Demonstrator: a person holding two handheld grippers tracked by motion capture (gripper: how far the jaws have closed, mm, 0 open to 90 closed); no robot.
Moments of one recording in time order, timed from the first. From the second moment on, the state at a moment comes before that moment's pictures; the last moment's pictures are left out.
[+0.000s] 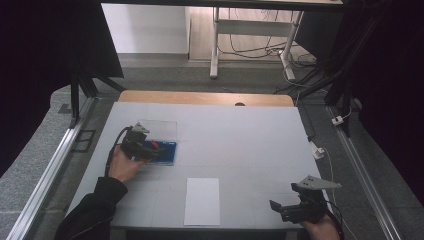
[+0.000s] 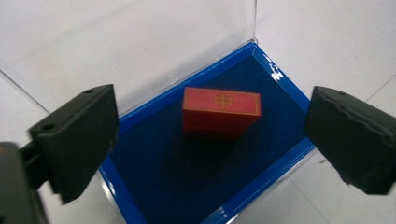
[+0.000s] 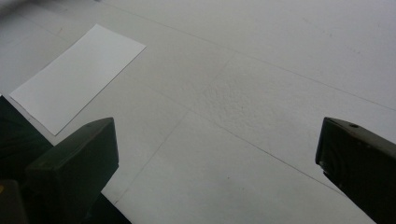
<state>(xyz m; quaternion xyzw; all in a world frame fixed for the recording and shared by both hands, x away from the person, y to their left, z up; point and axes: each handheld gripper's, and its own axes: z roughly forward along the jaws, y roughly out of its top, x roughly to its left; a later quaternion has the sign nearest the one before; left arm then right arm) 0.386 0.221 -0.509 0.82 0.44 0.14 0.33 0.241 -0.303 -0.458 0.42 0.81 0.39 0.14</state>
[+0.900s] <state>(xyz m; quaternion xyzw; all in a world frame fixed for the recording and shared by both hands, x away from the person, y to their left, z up) 0.385 0.219 -0.503 0.84 0.41 0.14 0.31 0.241 -0.303 -0.458 0.41 0.82 0.38 0.13</state>
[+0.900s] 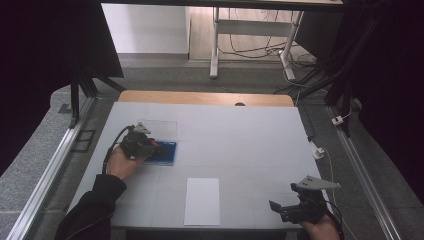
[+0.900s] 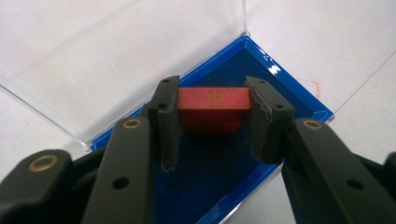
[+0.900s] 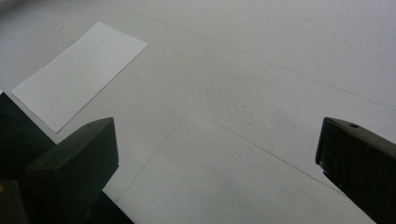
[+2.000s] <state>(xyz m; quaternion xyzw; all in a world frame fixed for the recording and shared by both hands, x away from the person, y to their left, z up) 0.374 0.208 -0.488 0.84 0.41 0.15 0.33 0.241 -0.302 -0.459 0.41 0.82 0.38 0.13</state>
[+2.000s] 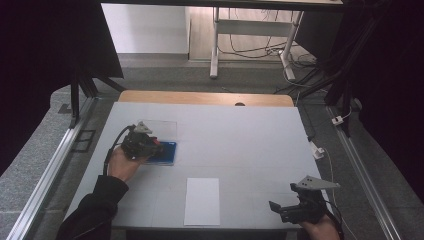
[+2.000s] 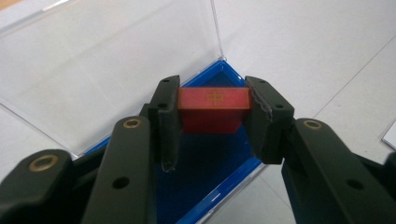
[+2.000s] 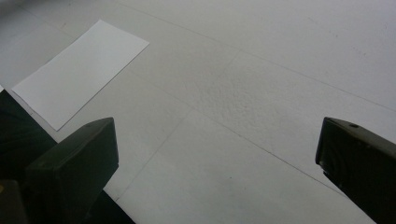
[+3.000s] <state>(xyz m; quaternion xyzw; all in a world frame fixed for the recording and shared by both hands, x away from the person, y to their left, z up) 0.376 0.206 -0.503 0.83 0.45 0.14 0.31 0.241 -0.301 -0.459 0.40 0.82 0.38 0.13</state>
